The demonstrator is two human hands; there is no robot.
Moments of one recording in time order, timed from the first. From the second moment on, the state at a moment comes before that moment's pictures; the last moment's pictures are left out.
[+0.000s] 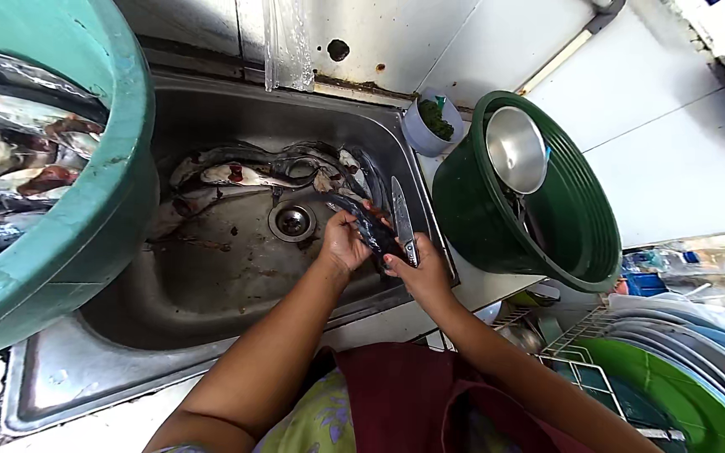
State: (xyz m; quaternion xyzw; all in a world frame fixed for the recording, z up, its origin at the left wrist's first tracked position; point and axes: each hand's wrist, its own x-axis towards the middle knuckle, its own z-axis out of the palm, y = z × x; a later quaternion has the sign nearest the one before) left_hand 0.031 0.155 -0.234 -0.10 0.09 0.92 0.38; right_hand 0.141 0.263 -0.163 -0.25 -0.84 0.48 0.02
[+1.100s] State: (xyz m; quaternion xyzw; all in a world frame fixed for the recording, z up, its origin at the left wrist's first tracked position) left_hand 0.042 0.162 -0.226 0.07 0.55 0.74 0.39; right_hand 0.114 0.254 -0.121 -0.12 -0.98 0.08 -0.15
